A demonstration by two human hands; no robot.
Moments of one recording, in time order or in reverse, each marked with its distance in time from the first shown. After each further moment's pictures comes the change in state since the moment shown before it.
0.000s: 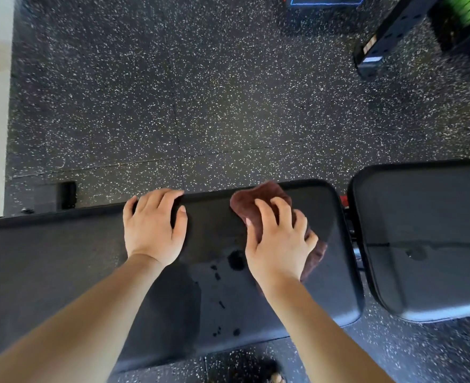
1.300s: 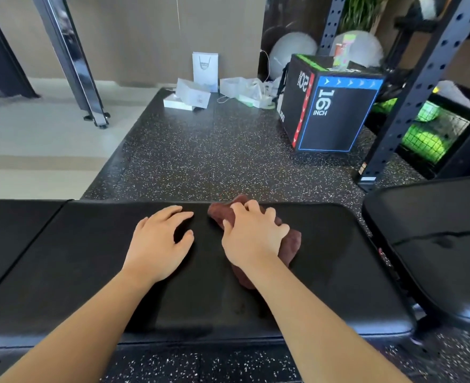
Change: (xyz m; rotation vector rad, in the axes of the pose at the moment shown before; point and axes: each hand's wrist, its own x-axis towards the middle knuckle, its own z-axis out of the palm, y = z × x) left_hand -0.082 -0.045 0.002 -0.144 0.262 0.072; right_hand -0.044 -0.055 0.023 0.052 0.049 -0.329
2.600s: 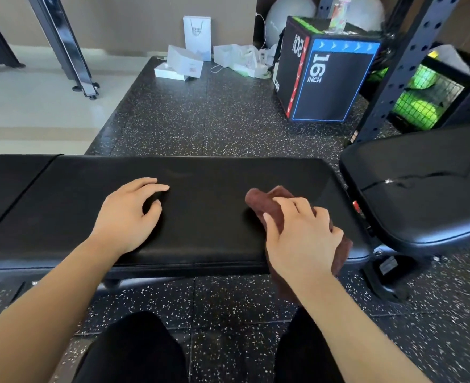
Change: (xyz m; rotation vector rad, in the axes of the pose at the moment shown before) left_hand -0.060 -0.001 -0.013 -0.025 0.053 0.033; right_hand -0.113 0.095 -0.016 -0.021 0.234 0.112
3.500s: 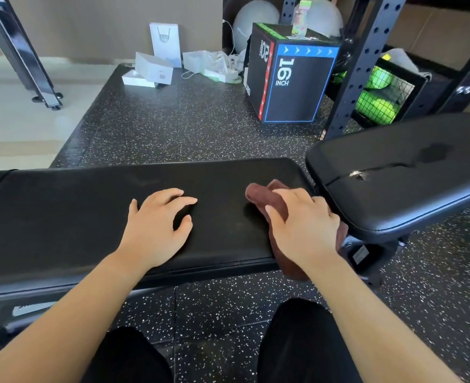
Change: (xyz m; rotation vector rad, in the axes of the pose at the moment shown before) left_hand 0.000 0.073 0.039 0.023 -0.135 0.109; right_hand 0.025 0.052 -0.017 0.043 -0.064 0.036
